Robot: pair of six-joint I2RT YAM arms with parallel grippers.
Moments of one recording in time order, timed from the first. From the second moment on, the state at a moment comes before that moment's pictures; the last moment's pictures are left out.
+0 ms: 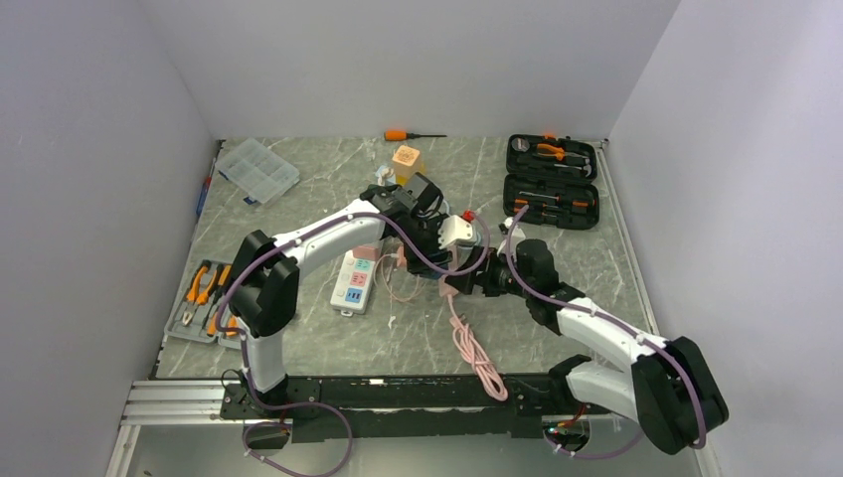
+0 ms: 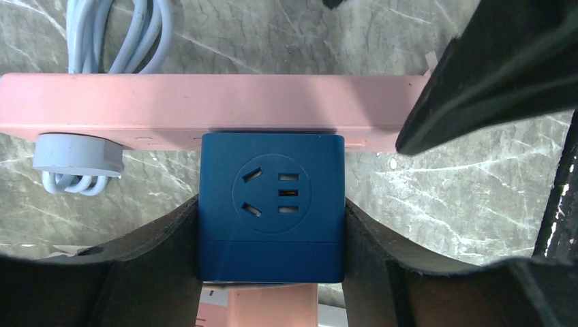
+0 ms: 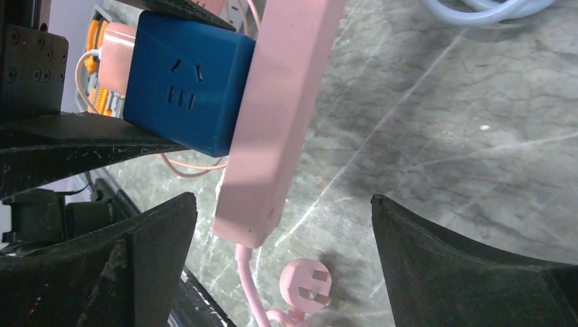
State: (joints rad) left arm -0.77 1.86 1.54 -0.75 0.39 0.68; right arm 0.44 1.07 0.39 0.17 -0.36 0.61
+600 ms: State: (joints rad) left arm -0.81 1.95 1.67 -0.78 0.36 0.63; right arm 0.47 1.39 0.41 0.42 -0.40 0.64
